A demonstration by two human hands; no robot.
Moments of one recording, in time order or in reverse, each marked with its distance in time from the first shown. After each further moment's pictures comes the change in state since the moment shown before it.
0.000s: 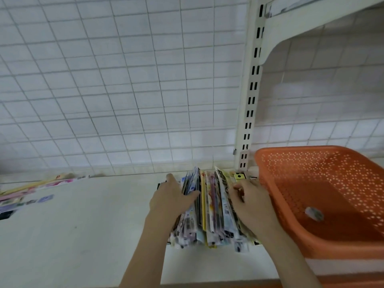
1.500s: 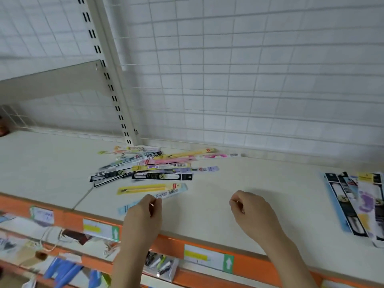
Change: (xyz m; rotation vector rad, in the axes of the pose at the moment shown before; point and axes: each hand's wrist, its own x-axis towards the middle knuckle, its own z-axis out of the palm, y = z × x) left_hand -0.061 -0.451 -0.182 -0.201 0.451 -0.196; right_hand -0.086 -0.334 0.245 -0.062 -0.354 -0.226
